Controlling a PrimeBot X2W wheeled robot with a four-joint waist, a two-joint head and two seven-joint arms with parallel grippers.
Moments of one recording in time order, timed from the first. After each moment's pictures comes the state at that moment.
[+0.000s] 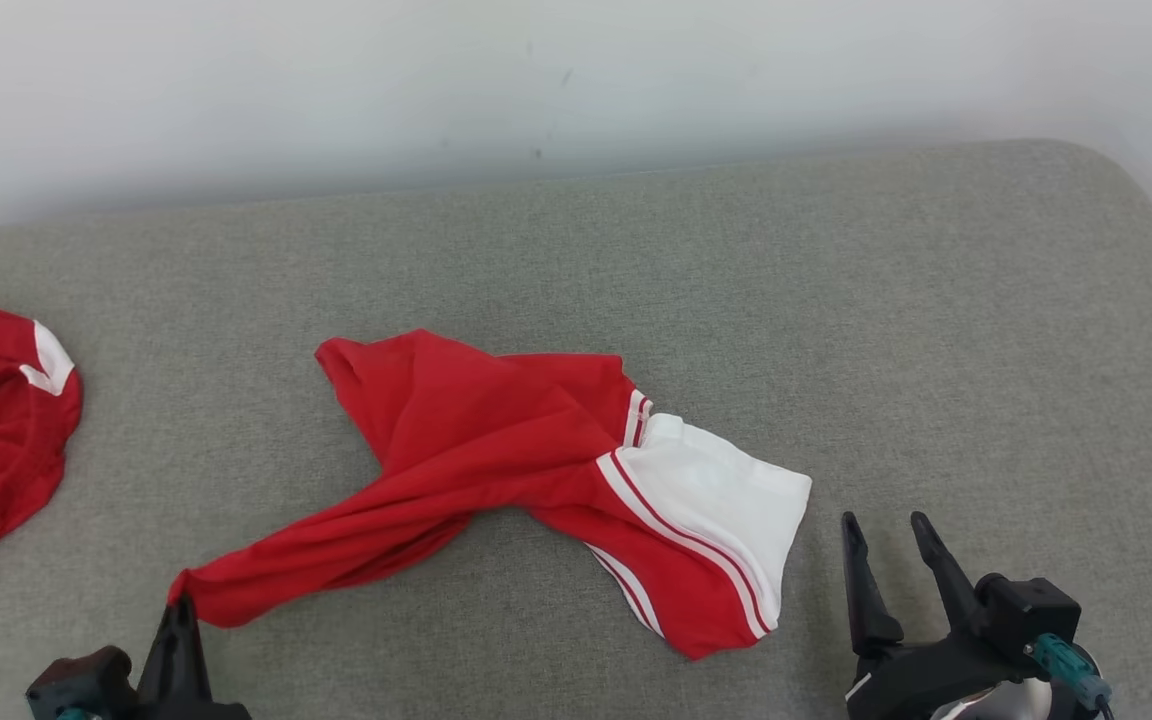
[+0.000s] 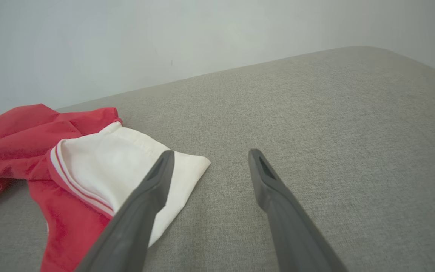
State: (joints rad) left arm -0.10 0.43 -0.37 0.22 -0.74 0.33 -0.20; right arm -0.10 -0.05 -0.03 0.32 0.18 0.13 -0.19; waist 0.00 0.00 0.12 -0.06
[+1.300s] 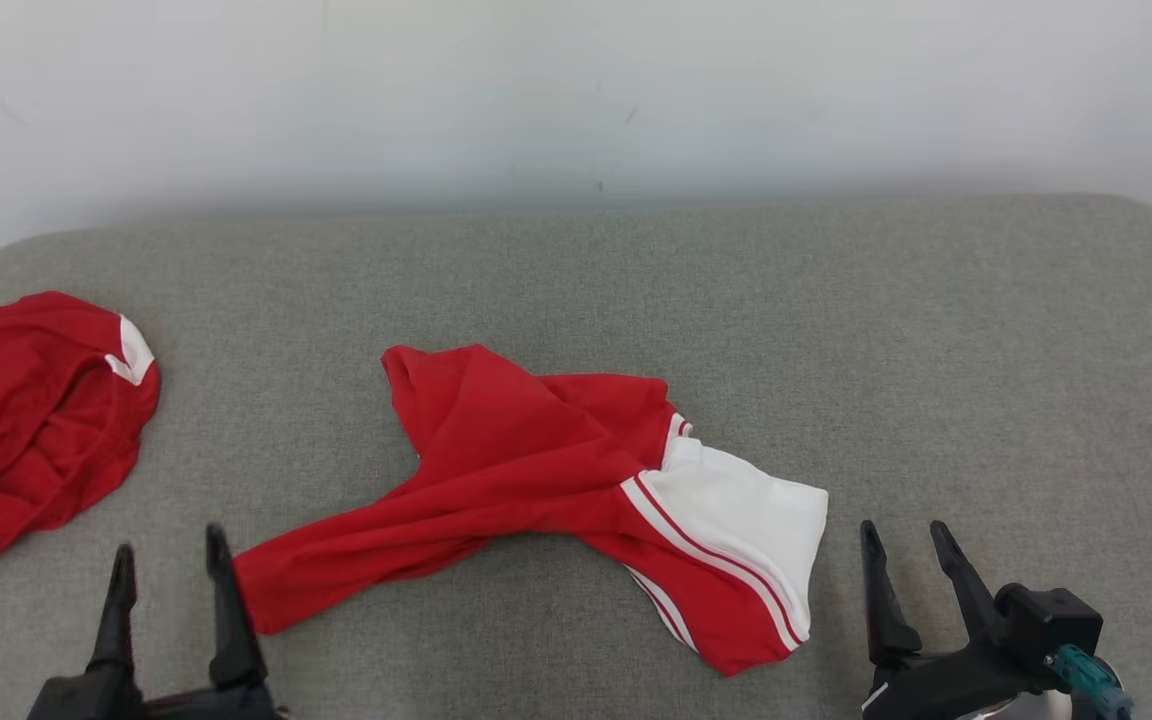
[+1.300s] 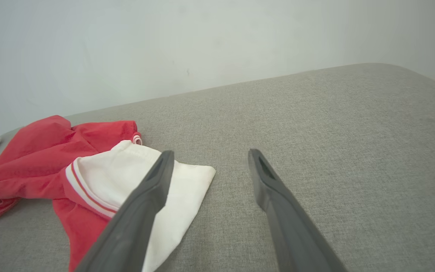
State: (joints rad) left arm 0.00 0.27 -0.17 0.06 -0.43 0.29 -0.26; right arm -0.06 -0.05 -0.06 0.26 0.18 0.13 -0.16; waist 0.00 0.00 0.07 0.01
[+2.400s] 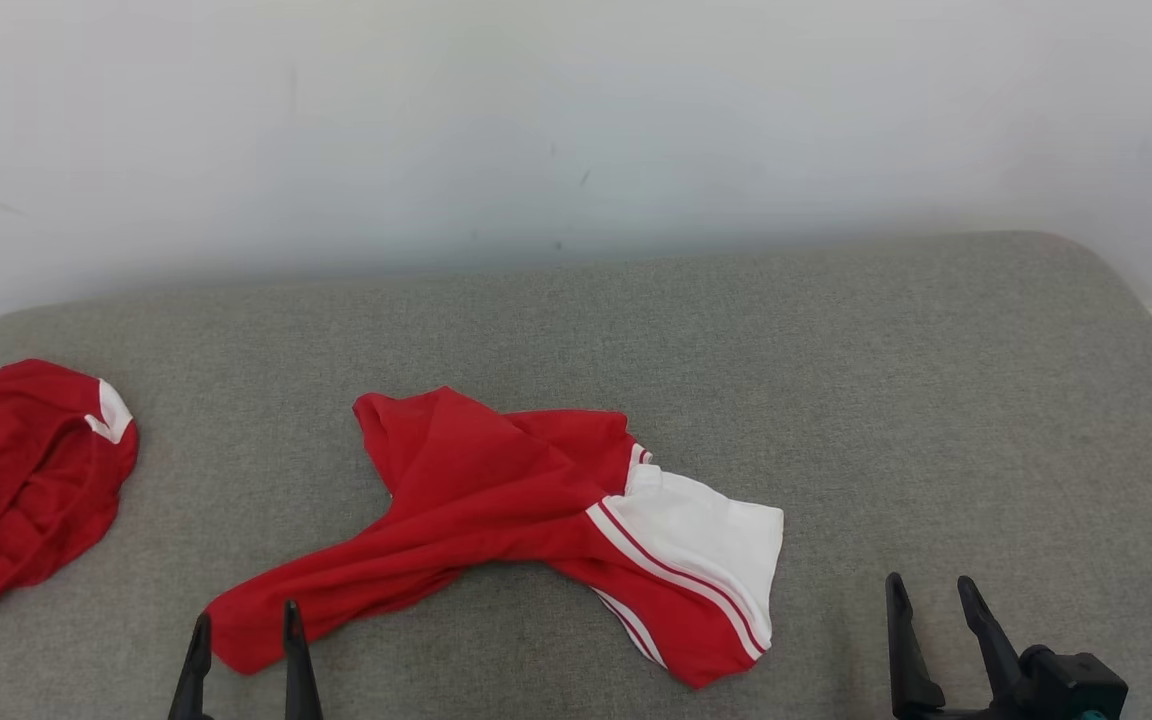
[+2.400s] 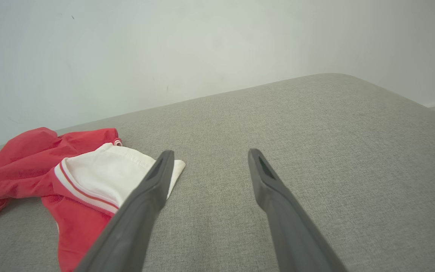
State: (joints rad) left arm 0.09 0.05 -0.04 0.09 -0.14 0.08 -0.26; right arm 0.02 -0.05 -0.08 0.28 0.18 0.13 -0.24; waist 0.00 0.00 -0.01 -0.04
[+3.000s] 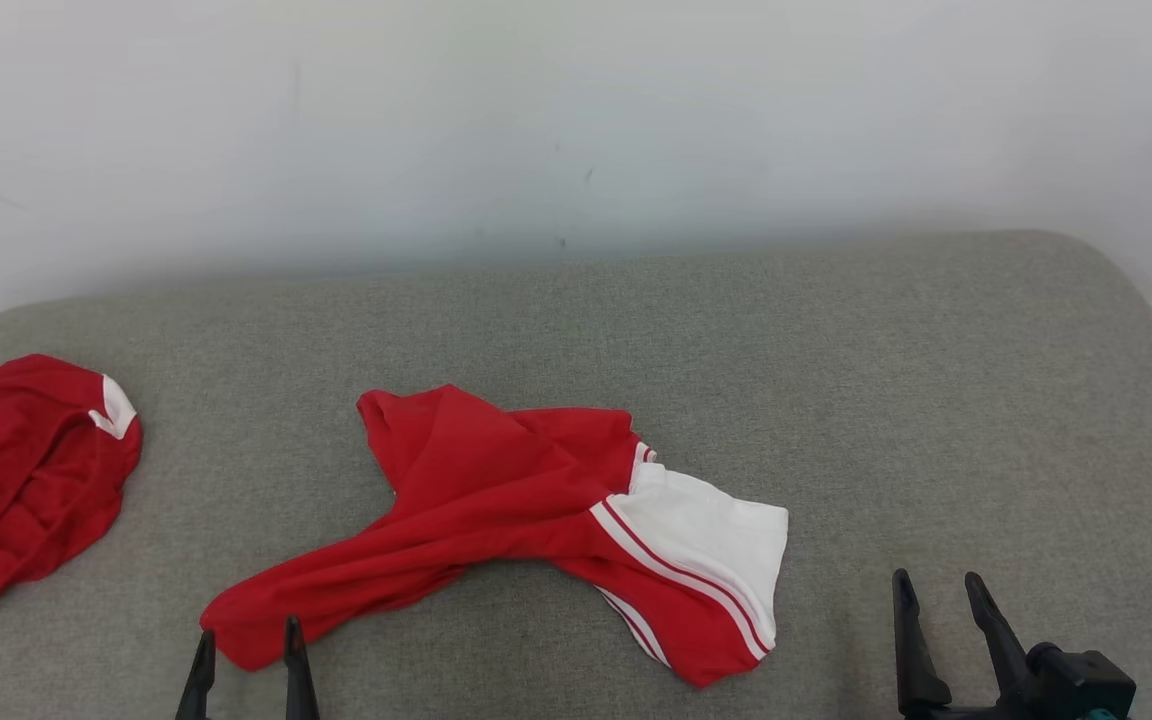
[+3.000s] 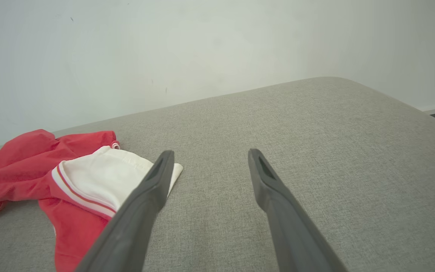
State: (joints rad) left arm 0.07 0.05 -0.03 0.17 -0.16 0.05 -0.26; right arm 0.03 -0.05 -0.10 0.26 0.17 0.13 -0.23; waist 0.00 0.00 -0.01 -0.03
